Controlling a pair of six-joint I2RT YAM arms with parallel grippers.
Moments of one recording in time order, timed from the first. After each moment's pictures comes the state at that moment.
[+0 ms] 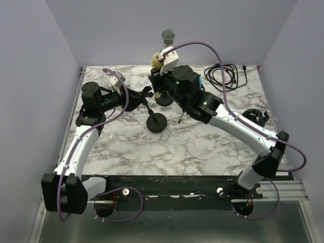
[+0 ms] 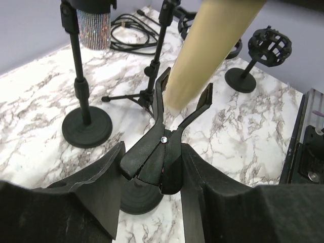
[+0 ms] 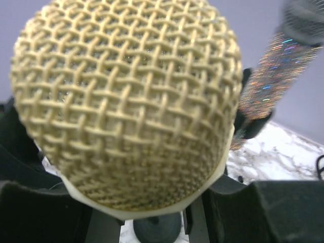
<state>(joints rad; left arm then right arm) -0.10 1.14 0.93 0.15 0.93 -0.14 0.96 1.67 1.77 -0.22 0.39 -0.01</state>
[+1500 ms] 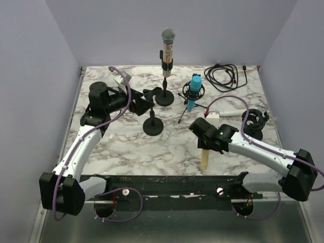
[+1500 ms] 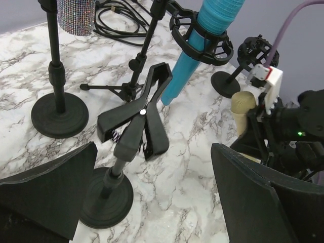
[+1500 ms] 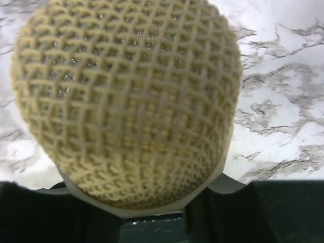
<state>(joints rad) -0.20 1.15 0.94 0.07 0.80 -0.25 0.90 1.21 0.92 -0.89 0.51 0.84</state>
